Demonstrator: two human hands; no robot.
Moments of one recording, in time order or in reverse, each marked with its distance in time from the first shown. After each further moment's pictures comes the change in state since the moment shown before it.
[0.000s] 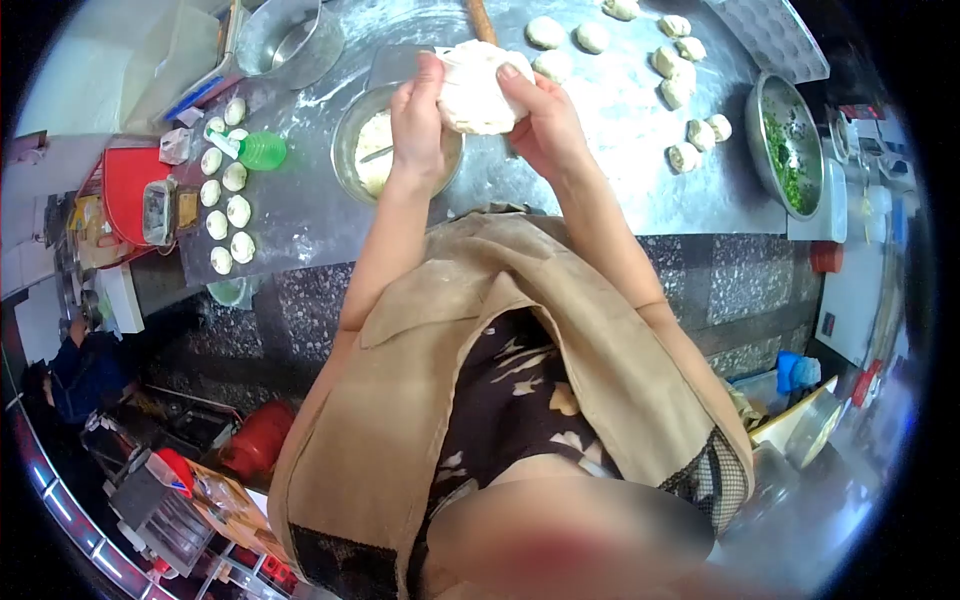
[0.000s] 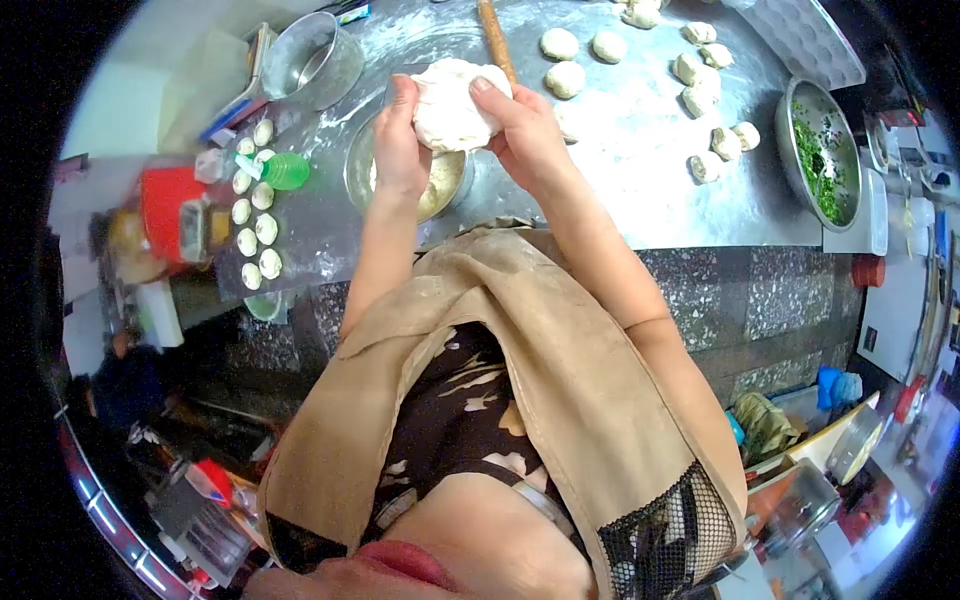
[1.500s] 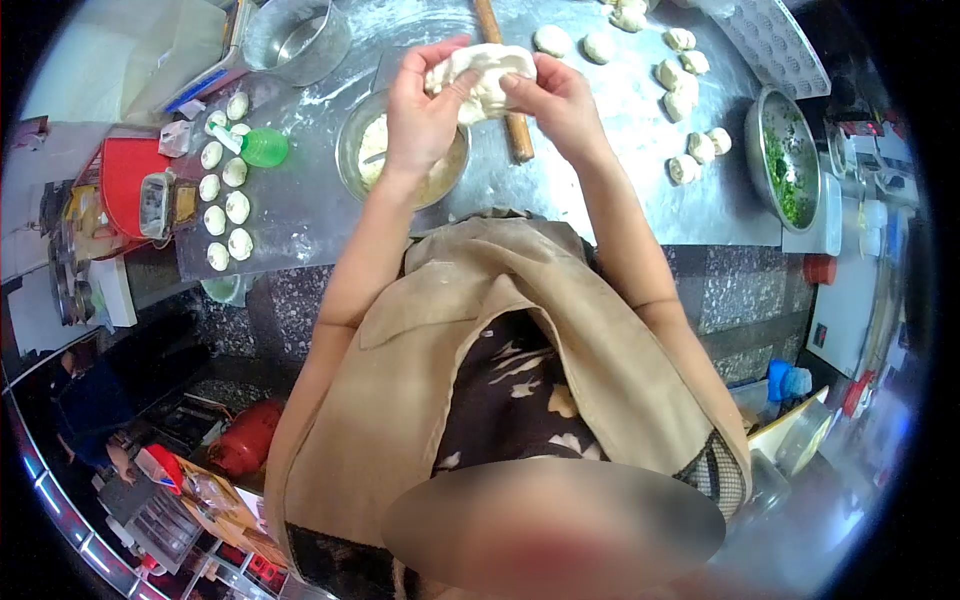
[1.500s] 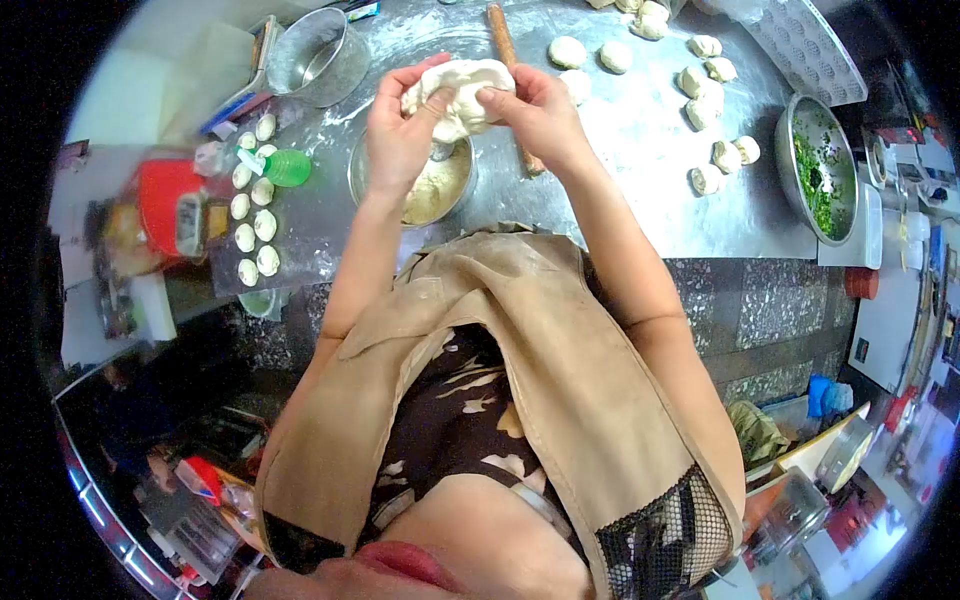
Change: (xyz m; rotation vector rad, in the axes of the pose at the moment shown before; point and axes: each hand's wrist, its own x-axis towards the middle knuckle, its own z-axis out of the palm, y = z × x) left_hand 0.016 0.006 -0.011 0.333 -0.062 0.429; right_hand 0.018 -0.023 0.007 -0.592 0.034 -0.268
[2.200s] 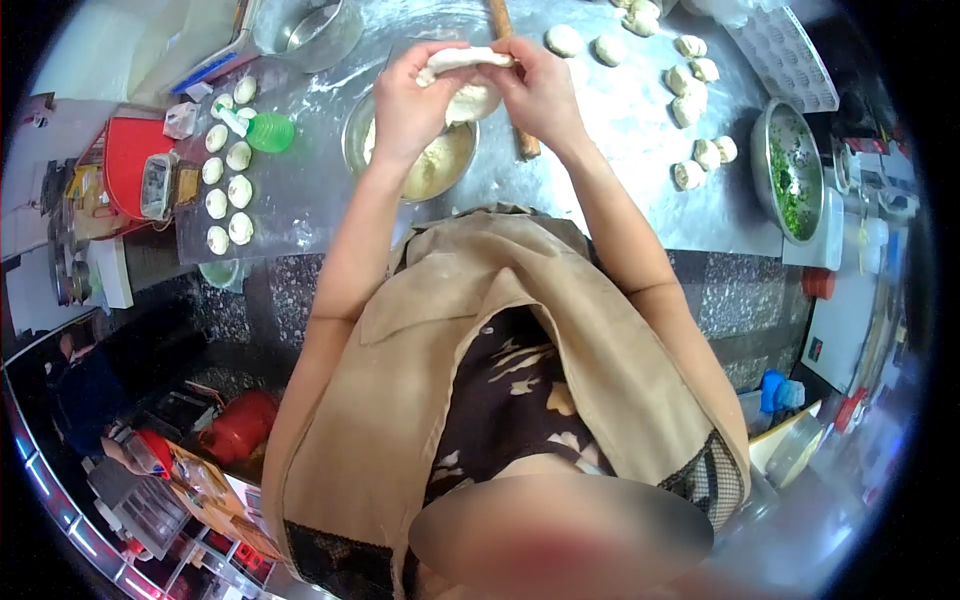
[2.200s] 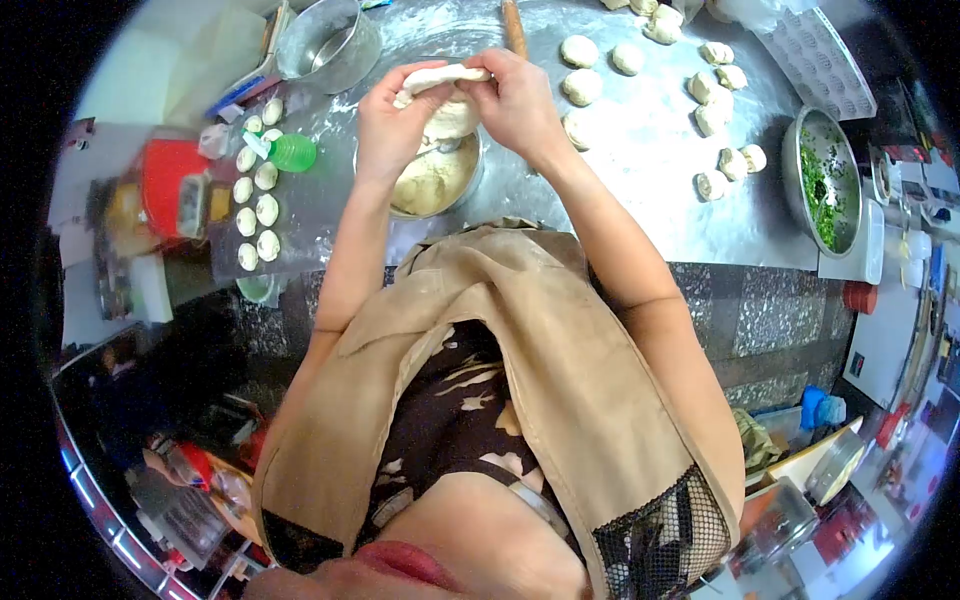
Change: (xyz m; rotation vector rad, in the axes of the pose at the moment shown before) left_hand -0.001 0.007 -0.026 0.318 -0.038 -0.062; right_hand 0.010 0.016 0.019 -0.603 -0.038 -0.256
